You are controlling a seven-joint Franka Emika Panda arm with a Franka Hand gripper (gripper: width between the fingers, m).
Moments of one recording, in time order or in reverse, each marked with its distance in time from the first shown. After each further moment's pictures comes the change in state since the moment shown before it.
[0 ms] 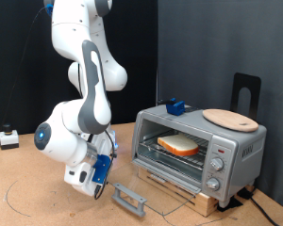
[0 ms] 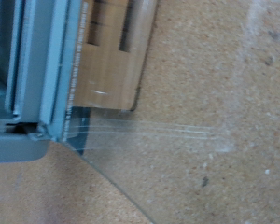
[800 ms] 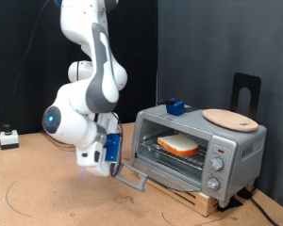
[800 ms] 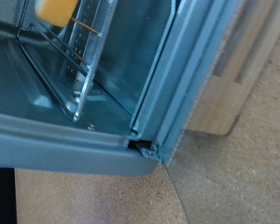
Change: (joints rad) arm 0.010 -0.169 0.080 -0.033 0.028 -0.171 -0.071
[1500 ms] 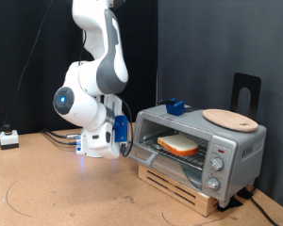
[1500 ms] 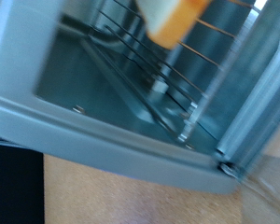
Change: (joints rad) arm 0.005 -0.168 0.014 -0.008 0.036 -0.205 -0.072
